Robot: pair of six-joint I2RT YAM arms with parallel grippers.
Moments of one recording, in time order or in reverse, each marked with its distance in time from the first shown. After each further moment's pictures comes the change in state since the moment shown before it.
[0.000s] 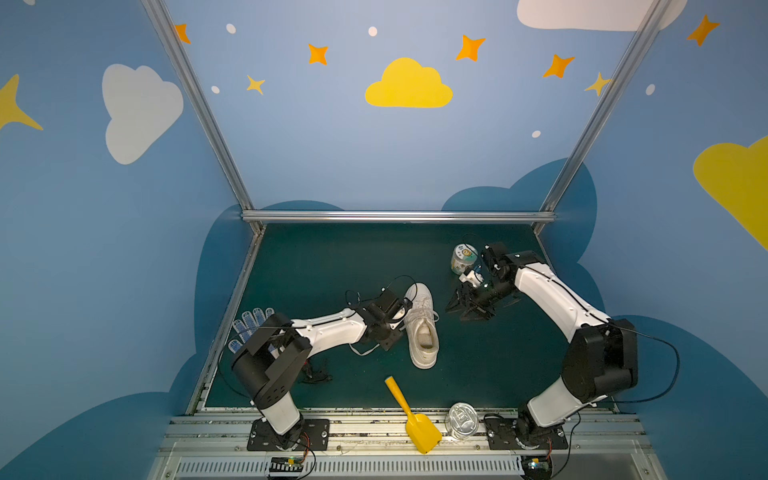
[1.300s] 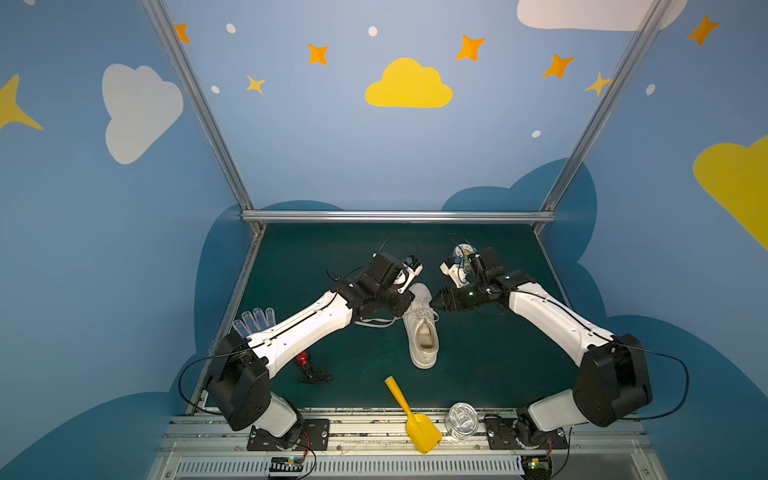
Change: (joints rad) left arm 0.032 -0.128 0.296 -0.099 0.088 -0.055; right arm 0.164 -0.127 -0.216 0.559 0.142 -0.182
